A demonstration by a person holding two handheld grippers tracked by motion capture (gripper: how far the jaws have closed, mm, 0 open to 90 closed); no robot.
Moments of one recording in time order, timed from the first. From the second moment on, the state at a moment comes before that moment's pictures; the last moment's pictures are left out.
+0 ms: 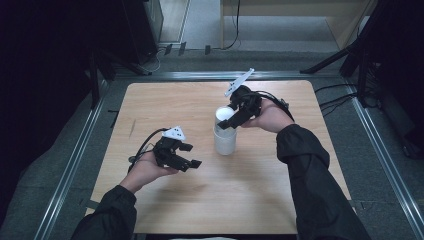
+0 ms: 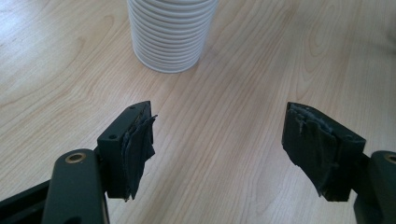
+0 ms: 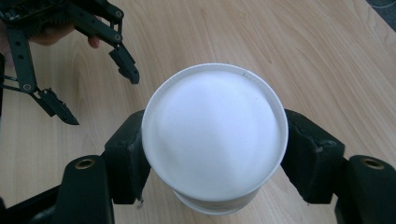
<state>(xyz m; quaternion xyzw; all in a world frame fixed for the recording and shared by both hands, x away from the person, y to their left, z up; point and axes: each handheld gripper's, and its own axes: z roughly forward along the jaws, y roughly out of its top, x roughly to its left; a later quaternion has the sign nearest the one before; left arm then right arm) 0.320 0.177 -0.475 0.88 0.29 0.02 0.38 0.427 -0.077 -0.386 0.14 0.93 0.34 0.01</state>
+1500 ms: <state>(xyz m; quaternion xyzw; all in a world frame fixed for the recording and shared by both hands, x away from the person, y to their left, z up) 0.321 0.179 -0.471 0.87 0.29 0.01 0.40 0.374 -0.106 -0.290 0.14 0.93 0.35 0.03</state>
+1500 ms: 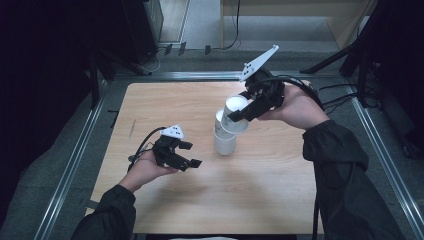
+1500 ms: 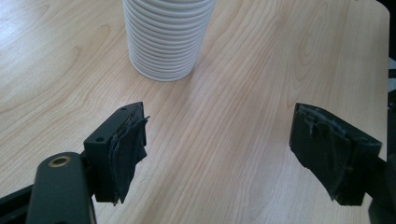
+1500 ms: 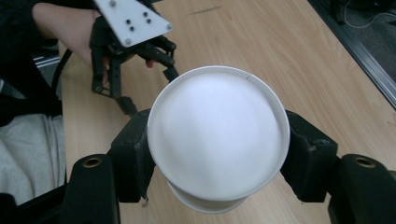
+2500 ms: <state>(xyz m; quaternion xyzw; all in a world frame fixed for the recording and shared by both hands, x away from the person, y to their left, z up) 0.312 0.166 -0.470 0.88 0.25 -0.01 0.41 0.325 -0.123 -0.408 0.11 0.92 0.39 -0.01</state>
